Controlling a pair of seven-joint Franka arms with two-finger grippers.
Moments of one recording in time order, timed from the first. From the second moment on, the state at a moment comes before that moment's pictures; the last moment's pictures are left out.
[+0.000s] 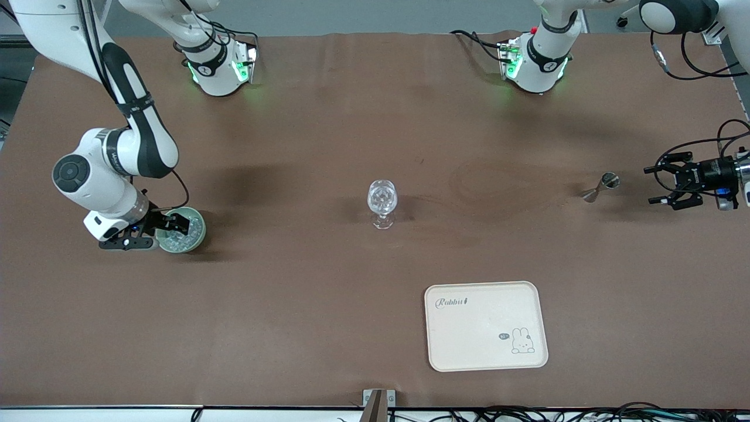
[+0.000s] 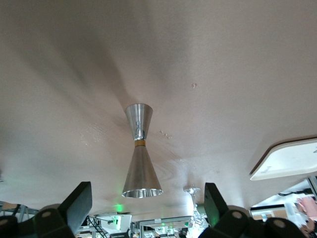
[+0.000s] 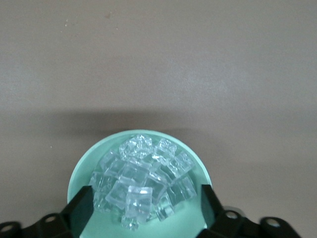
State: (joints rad) left arm 0.01 0.65 0.78 -1.84 -0.92 1.43 -0.20; right arm 0.03 0.32 -0.08 -2.18 0.02 2.55 -0.09
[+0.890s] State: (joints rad) left arm -0.02 0.71 0.79 -2.00 -1.10 1.47 -0.22; right arm 0.03 0.35 -0.08 -2.19 0.02 2.57 -0.13
